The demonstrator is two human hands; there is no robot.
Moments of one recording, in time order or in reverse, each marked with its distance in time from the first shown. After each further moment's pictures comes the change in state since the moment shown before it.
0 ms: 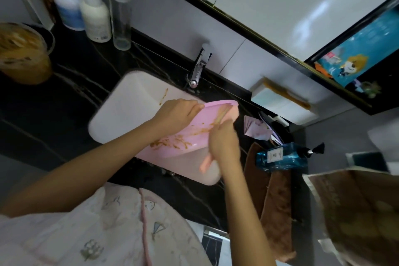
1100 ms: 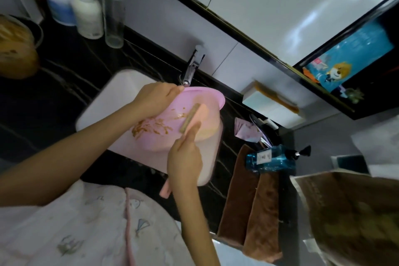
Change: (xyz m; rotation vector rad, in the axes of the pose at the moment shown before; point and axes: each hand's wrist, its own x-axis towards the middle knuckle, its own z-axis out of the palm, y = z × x) left_hand 0.026 -0.034 -0.021 0.006 0.134 -0.080; right_hand -0.053 0.000 0.042 -0.138 0.036 -0.140
